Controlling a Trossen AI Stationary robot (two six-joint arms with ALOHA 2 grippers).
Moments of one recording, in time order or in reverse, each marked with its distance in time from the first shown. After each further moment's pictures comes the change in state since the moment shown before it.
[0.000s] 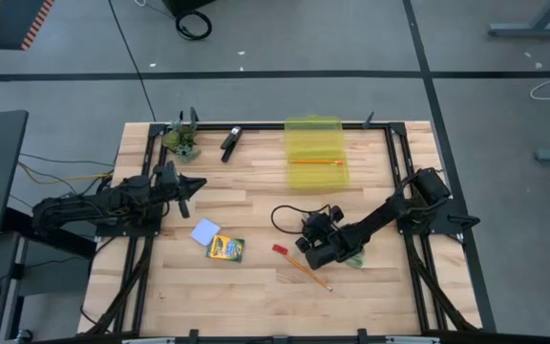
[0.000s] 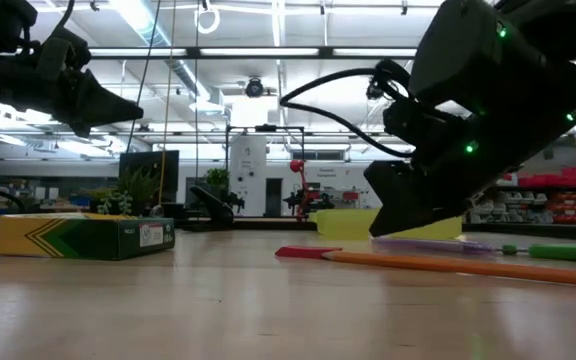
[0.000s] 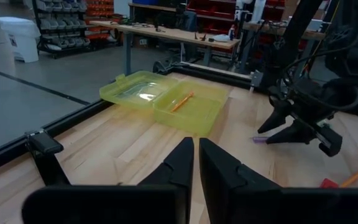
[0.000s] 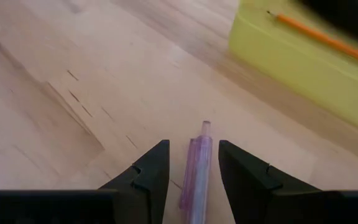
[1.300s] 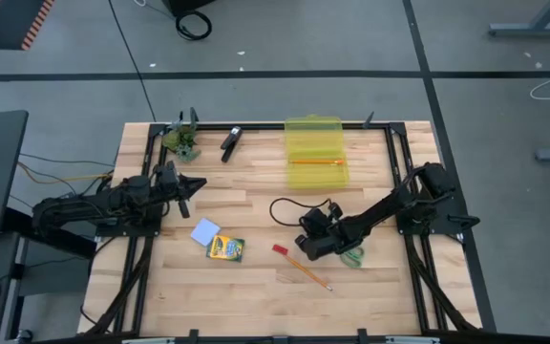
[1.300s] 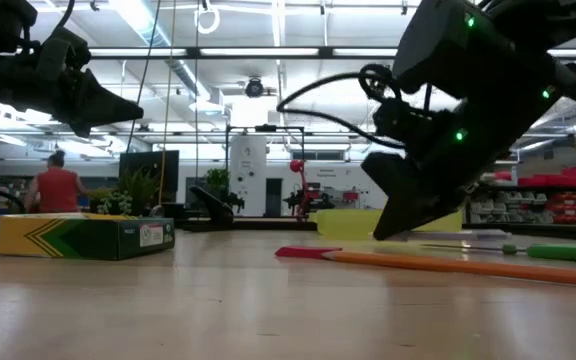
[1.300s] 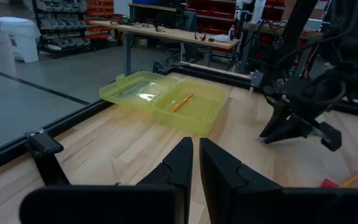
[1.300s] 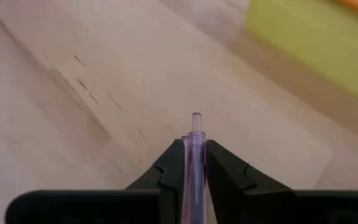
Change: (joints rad) left arm 0.000 0.000 0.000 0.000 0.000 0.000; right arm -0.061 -0.073 -0.003 -0.029 -0.187 -0.047
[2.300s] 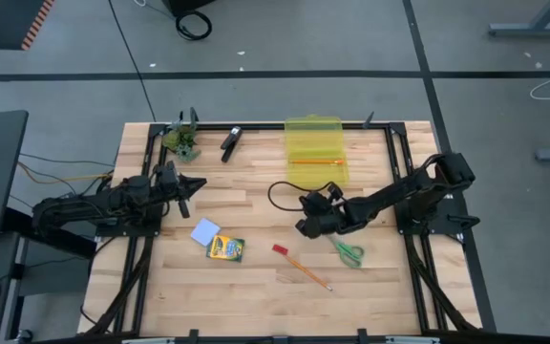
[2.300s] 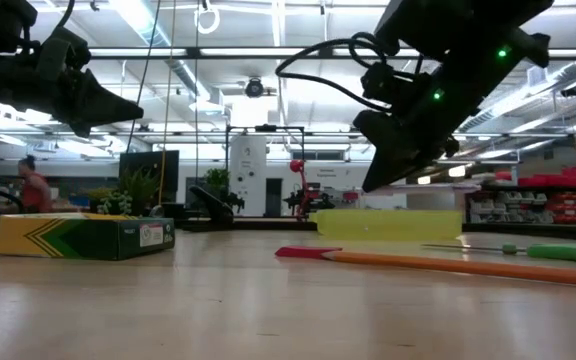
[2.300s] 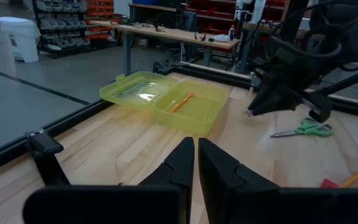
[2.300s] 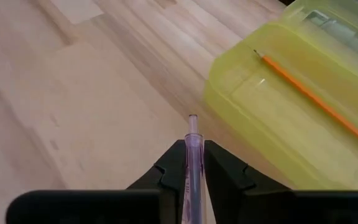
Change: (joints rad) left arm 0.000 0.000 0.000 0.000 0.000 0.000; right arm -0.120 -0.185 0.002 -0.057 -0.015 -0.282
